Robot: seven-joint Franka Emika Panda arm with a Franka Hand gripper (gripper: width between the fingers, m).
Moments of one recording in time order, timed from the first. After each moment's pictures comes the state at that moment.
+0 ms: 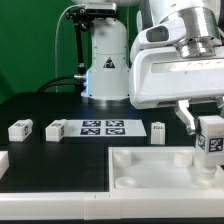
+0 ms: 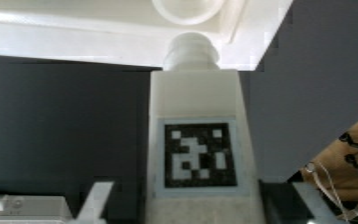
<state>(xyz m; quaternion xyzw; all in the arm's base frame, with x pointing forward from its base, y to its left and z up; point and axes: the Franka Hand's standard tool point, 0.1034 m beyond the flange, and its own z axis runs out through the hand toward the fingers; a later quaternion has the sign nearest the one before) 0.634 0.119 0.113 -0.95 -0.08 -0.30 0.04</state>
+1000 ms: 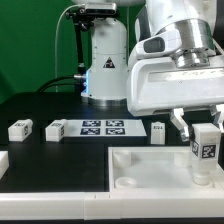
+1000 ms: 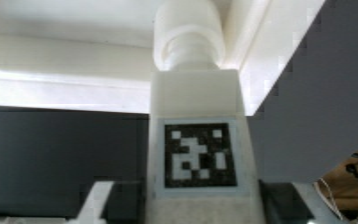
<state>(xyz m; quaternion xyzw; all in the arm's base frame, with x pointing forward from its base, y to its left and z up) 0.616 0.118 0.092 -0.95 -0.08 -0.29 0.04</state>
